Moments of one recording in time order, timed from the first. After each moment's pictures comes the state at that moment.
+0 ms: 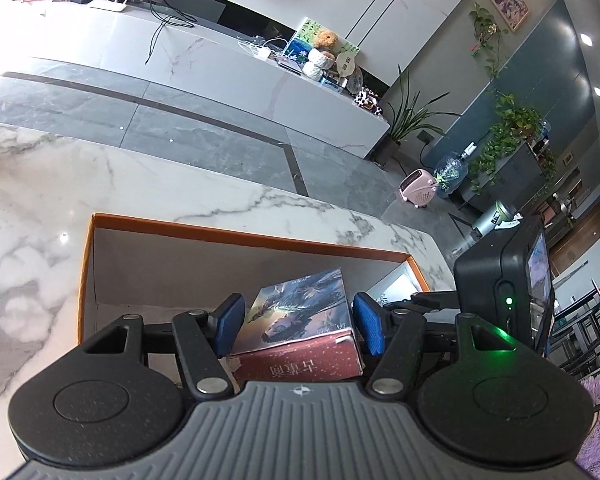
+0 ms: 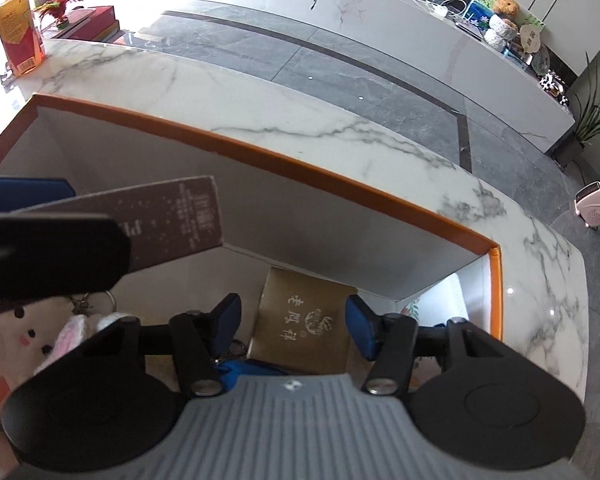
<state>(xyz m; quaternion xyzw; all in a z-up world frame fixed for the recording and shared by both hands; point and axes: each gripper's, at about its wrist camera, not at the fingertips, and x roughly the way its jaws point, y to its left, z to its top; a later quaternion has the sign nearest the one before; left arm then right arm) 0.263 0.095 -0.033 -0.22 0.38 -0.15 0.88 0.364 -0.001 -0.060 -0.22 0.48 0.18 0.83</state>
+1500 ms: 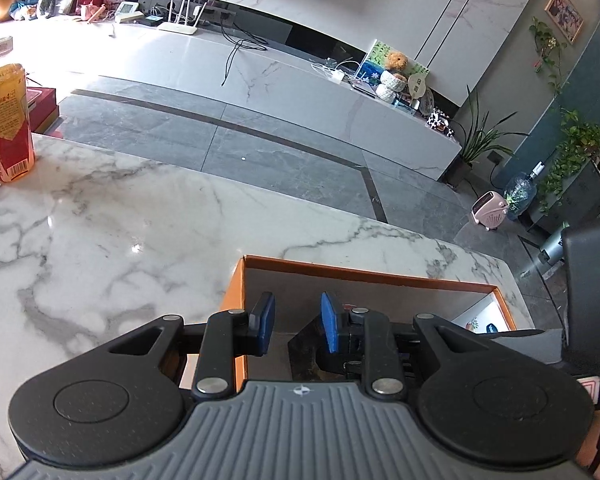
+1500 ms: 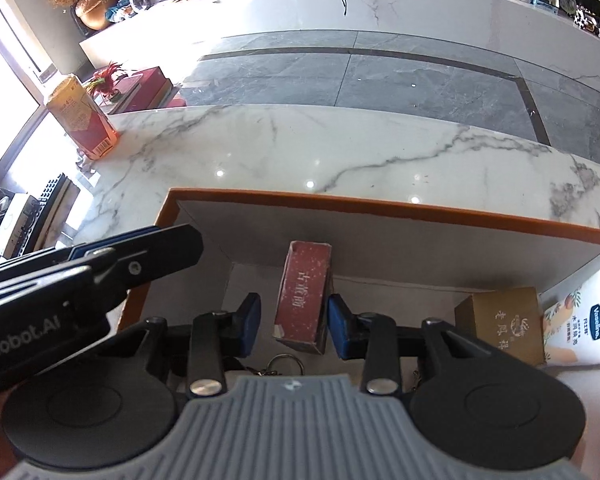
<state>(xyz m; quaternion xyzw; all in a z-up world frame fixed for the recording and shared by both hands) 0.263 0.143 -0.025 -0.19 0.38 -0.04 0.90 0.346 0.059 -0.033 -0.04 0.51 0.24 0.82</state>
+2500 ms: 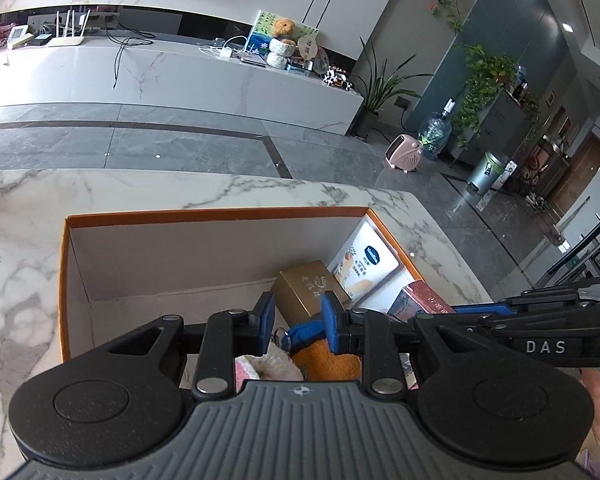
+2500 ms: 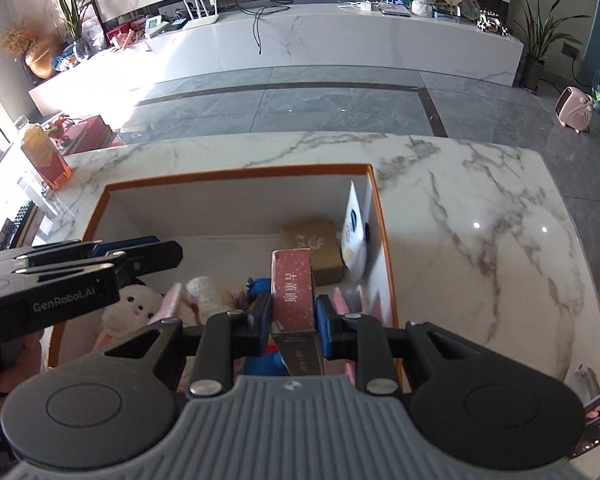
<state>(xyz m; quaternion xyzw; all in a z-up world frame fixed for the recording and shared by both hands) 0.236 0.052 -0.021 -0.12 0.38 -0.19 0.90 0.265 -0.096 0.038 -0.03 0.47 0.14 0.87</state>
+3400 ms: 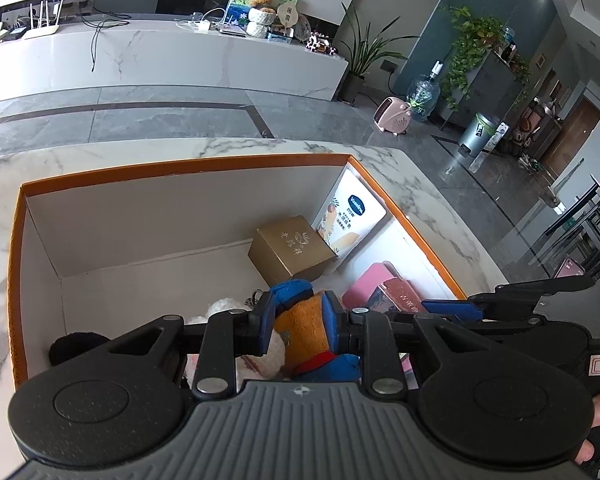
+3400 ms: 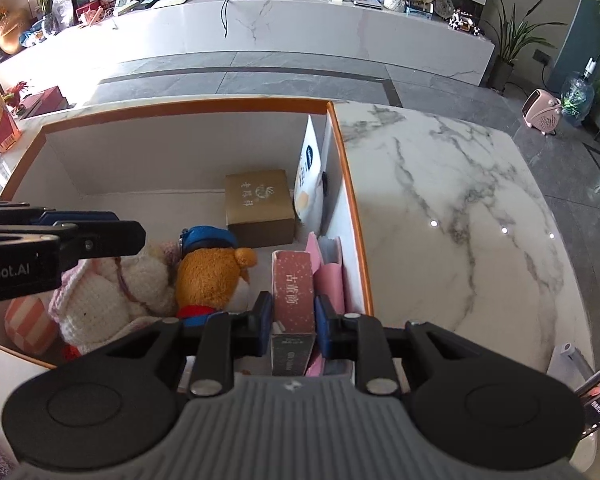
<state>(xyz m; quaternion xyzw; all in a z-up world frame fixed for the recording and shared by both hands) 0.230 0.030 -0.040 -0.09 0.42 -0.21 0.88 0.258 -0.101 -0.023 -0.07 0.47 0.09 0.87</state>
